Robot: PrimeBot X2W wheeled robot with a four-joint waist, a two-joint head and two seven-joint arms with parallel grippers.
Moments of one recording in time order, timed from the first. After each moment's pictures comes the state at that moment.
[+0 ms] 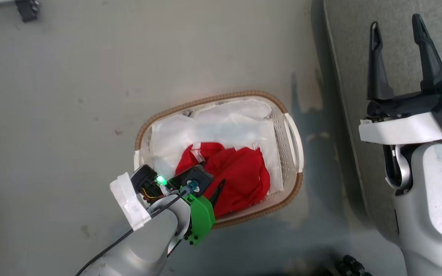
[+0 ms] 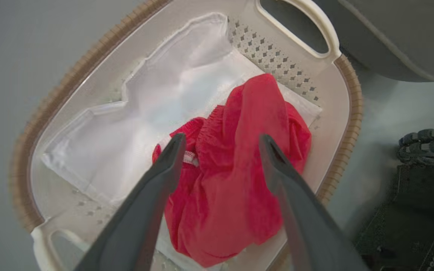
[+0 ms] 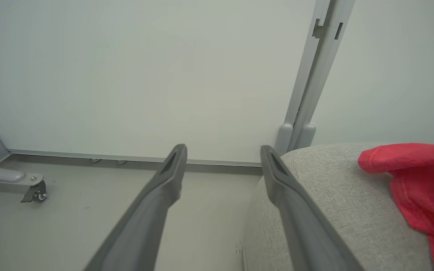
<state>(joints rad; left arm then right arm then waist) -0.68 0.05 -0.96 0.98 -0.36 -0.13 -0.20 -0.49 -0.05 -0.03 0.00 0.04 0.13 -0.26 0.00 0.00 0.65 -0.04</state>
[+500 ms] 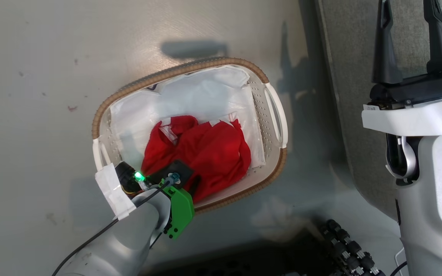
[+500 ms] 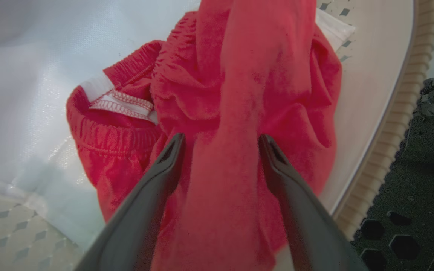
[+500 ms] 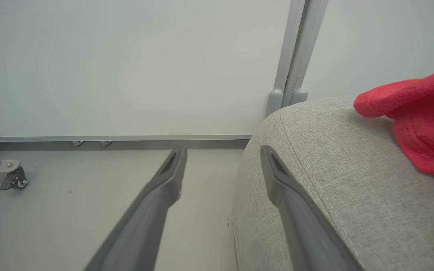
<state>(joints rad) -0.76 0.07 -1.08 1.13 -0.46 -0.13 -0.21 -0.54 -0.05 -0.01 -0.07 0.12 0.13 -0.26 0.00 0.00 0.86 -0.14</state>
